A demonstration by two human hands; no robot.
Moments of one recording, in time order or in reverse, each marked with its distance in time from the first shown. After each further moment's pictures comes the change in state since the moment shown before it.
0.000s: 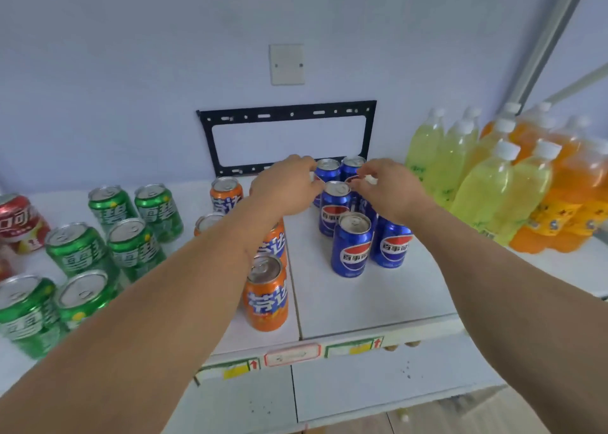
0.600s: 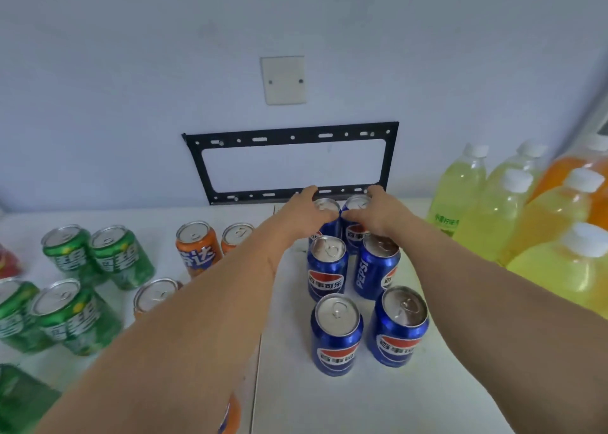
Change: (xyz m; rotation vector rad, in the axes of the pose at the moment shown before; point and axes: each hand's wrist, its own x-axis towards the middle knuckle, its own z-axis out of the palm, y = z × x) left_hand 0.136 0.006 0.072 -0.547 -0.173 -0.409; right_hand 0.161 0.065 0.055 0.213 -0.319 0.207
